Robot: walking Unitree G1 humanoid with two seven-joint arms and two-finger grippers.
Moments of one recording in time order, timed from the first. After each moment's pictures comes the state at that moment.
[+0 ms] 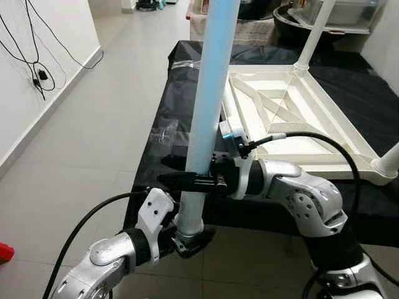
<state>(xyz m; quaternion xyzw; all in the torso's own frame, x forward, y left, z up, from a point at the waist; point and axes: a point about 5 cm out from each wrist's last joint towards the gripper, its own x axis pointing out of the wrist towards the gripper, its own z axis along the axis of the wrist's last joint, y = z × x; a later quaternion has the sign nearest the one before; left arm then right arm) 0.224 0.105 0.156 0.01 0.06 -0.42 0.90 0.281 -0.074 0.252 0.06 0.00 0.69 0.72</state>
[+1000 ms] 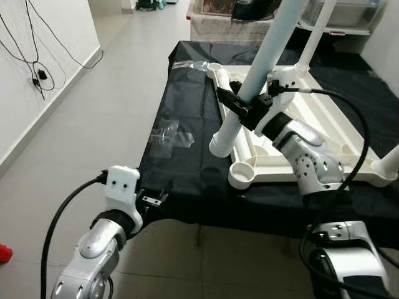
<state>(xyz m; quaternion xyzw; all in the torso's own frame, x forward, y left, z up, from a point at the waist) 0.251 0.149 0.177 -0.01 -0.03 -0.11 0.99 0.368 -0.128 0.280 0.07 -0.15 0.34 0.93</state>
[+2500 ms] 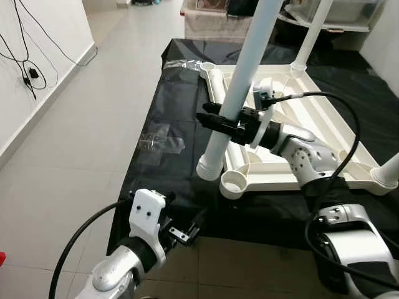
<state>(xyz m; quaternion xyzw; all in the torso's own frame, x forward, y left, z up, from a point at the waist) 0.201 0.095 0.164 -0.06 0.01 -0.28 0.96 0.369 -0.135 0.264 0.05 -0.06 0.56 0.82</state>
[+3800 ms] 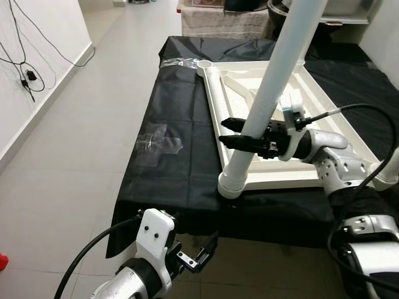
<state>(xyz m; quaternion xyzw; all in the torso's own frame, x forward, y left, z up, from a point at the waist) 0.181 0.089 0.156 -0.06 0.04 -0.31 0.95 0.349 -0.150 0.253 -0.05 -0.08 0.64 0.77</state>
